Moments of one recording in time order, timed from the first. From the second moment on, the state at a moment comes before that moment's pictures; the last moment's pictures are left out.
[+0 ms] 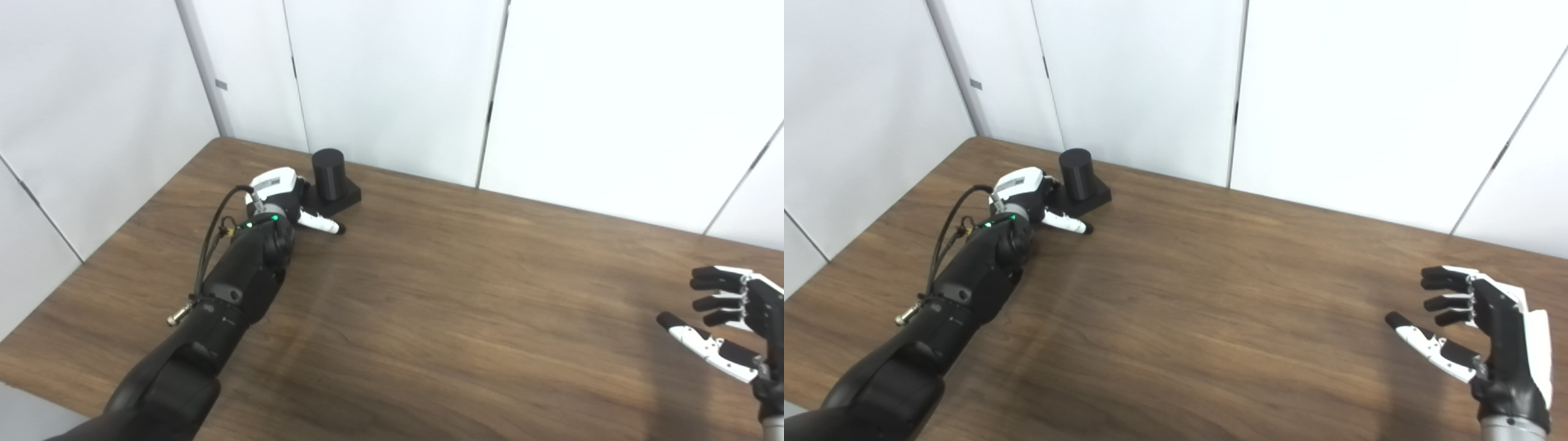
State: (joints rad) left arm -0.54 0.46 -0.13 0.49 0.84 0.47 -0.18; right arm -0.06 -0.16 -0.05 -0.34 -0.38 0.16 -0.05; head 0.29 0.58
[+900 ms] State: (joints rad) left arm -0.53 0.51 -0.20 0.41 0.70 0.46 -0.19; right arm -0.05 -0.18 -0.06 -0.35 -0.38 0.19 -0.04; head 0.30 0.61
